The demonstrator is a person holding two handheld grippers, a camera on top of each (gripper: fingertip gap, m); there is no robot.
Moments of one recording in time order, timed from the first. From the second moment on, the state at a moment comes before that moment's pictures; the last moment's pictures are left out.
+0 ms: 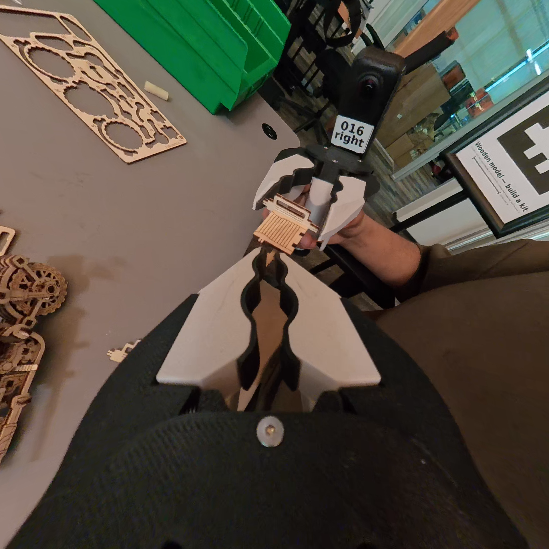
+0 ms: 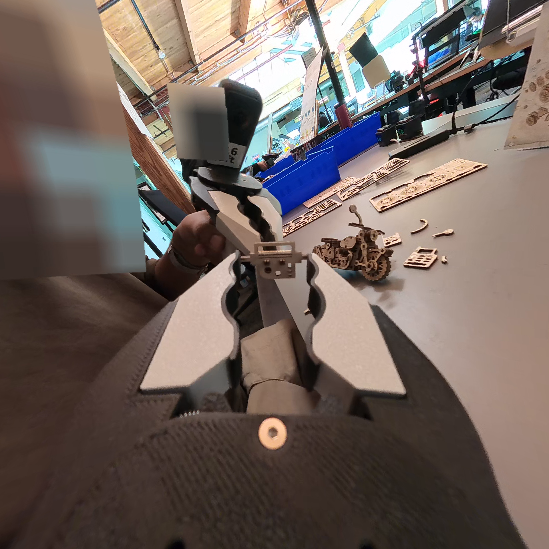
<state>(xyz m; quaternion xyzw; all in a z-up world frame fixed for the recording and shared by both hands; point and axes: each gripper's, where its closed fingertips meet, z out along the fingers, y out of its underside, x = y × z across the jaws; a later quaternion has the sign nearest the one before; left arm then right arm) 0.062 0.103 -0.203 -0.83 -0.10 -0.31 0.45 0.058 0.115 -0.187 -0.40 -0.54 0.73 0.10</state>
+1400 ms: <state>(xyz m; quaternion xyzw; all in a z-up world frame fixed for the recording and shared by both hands) 0.054 0.110 -0.307 -0.89 -0.10 -0.26 0.36 0.047 0.146 -0.197 -0.45 -0.55 0.69 0.17</state>
